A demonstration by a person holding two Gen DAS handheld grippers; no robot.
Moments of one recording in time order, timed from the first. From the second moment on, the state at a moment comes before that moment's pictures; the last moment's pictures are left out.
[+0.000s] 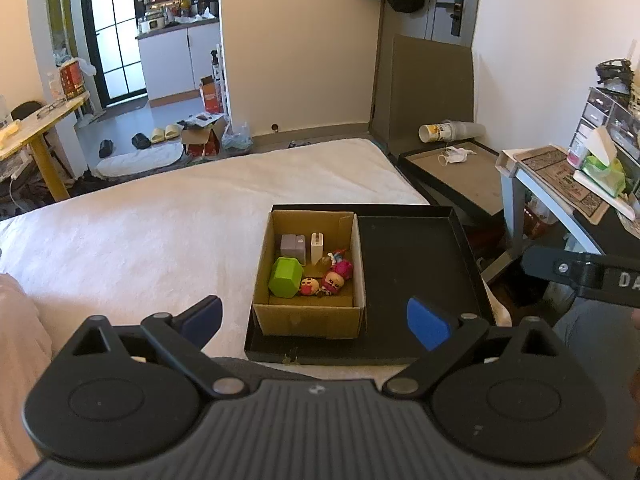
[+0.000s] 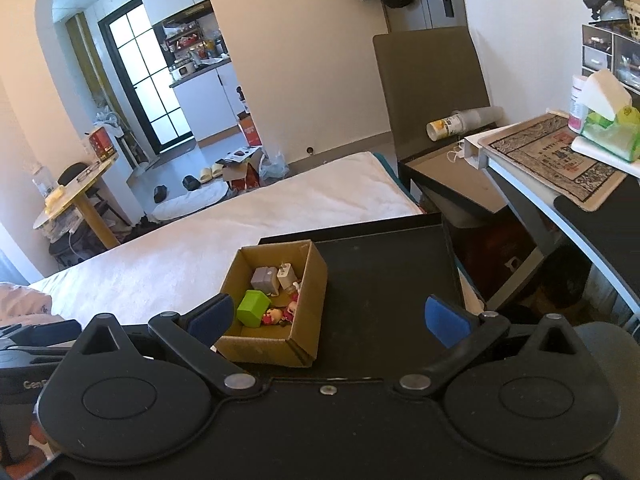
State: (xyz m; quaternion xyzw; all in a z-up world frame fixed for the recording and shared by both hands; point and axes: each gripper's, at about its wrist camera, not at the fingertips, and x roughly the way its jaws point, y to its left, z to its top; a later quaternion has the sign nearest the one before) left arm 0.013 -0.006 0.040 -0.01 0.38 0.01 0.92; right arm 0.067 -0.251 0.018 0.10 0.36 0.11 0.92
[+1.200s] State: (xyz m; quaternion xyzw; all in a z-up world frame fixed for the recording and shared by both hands) left arm -0.058 -0.023 0.062 -0.02 0.35 0.04 0.94; right arm 0.007 -0.260 0.031 0.08 0.34 0.10 0.93
